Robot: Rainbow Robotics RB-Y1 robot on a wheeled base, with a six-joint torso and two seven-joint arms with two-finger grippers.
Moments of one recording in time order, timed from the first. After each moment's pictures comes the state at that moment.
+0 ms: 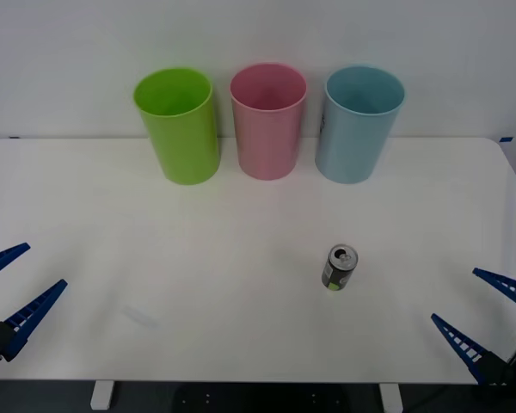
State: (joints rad) right arm 0.39 -0.42 -0.36 -1.59 0.99 -1.13 0.36; left arm 0.35 0.40 0.52 -1.66 -0.96 -1.22 0.00
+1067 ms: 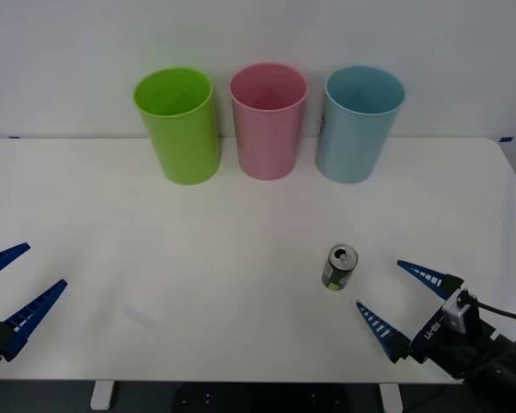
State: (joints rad) right arm 0.29 -0.33 -0.11 -1.59 1.11 -0.88 0.43; left arm 0.35 0.40 0.52 -1.66 -0.96 -1.22 0.00
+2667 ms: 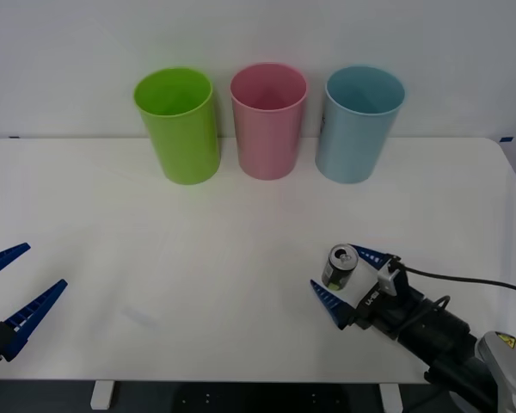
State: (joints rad) right arm -0.01 -0.19 -0.11 -1.23 1.23 -0.91 0.46; left arm 0.35 0.40 0.52 -1.66 -0.96 -1.22 0.00
